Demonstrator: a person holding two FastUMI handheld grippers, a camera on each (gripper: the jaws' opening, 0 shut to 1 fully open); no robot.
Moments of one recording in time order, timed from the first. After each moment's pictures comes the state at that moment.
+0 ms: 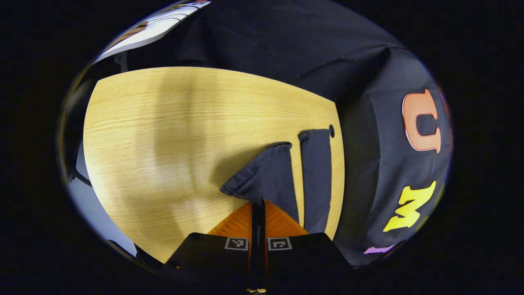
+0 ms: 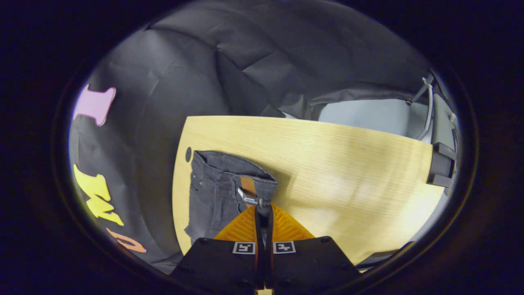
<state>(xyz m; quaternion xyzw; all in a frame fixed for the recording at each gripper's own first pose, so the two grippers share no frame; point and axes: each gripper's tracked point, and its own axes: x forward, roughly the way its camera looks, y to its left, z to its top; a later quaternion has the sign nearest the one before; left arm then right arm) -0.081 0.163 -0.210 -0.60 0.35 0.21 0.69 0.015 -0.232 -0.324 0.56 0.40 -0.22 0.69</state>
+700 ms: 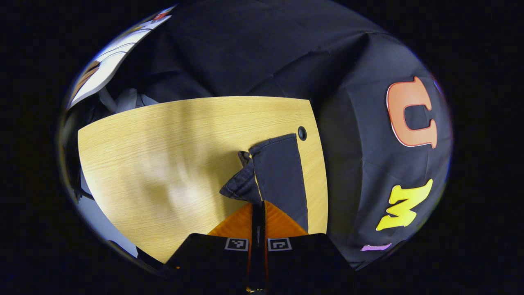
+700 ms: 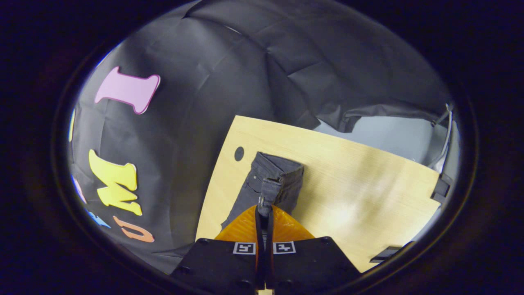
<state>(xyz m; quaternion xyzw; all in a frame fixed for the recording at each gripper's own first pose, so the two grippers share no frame) 0.016 0.179 -0.143 -0.57 0.38 0.17 0.71 0.093 -0.208 -0.223 0.53 0.38 -0.13 0.75</state>
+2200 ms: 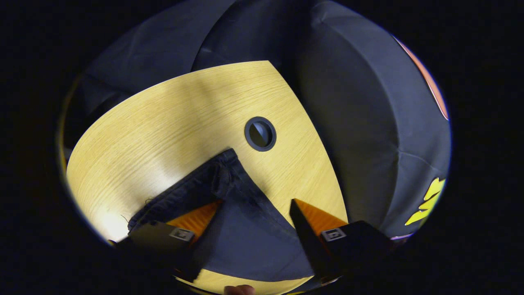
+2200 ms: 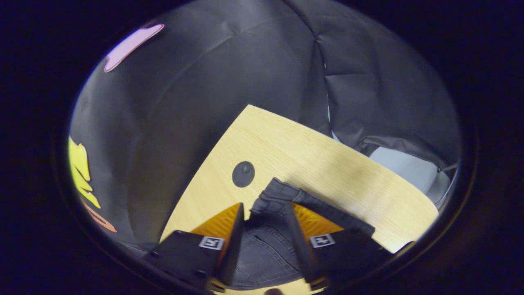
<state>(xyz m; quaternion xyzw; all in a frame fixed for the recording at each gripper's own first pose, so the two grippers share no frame) 0.244 0.137 -0.205 -0.45 0.46 0.09 0.76 0.281 -0.189 -0.323 0.41 0.41 -0.13 0.80</state>
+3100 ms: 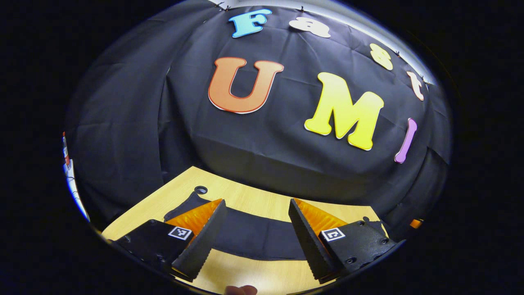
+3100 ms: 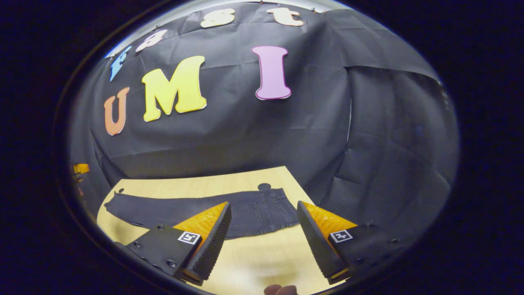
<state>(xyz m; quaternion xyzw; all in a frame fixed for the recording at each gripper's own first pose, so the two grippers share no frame) 0.037 -0.027 0.082 -0.14 0.13 0.00 0.98 0.065 -0.162 -0.151 0.11 0.21 -0.04 0.97</state>
